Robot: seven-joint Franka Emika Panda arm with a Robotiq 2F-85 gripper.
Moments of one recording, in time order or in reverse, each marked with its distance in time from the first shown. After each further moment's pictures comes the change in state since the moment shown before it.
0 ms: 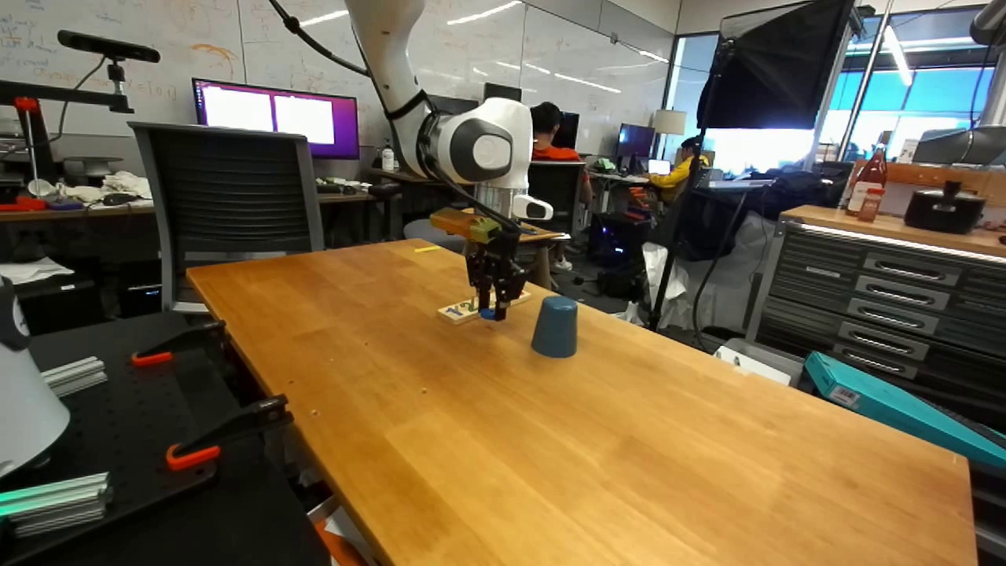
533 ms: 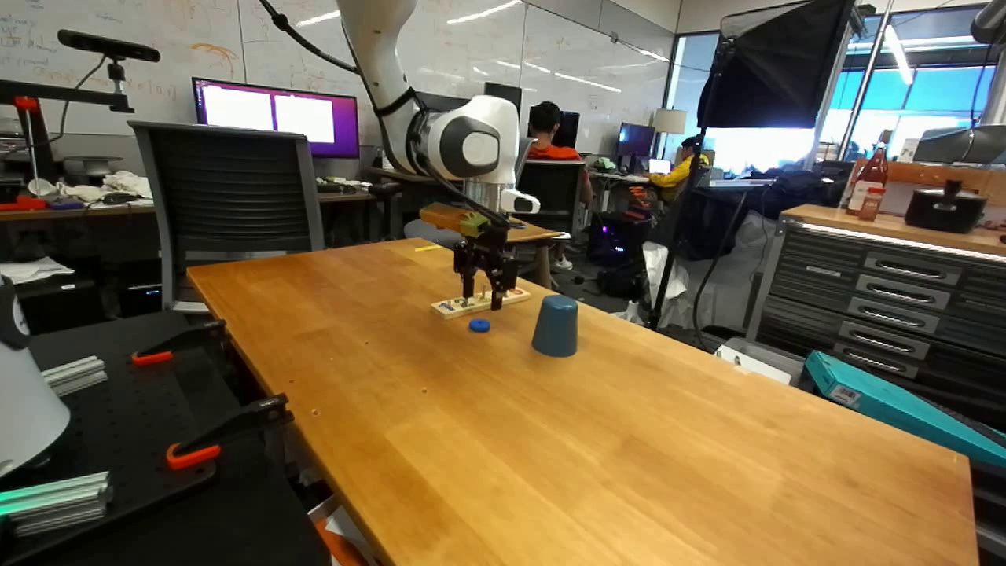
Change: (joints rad) arm 0.031 -0.017 0.022 -0.003 -0.002 0.013 0.004
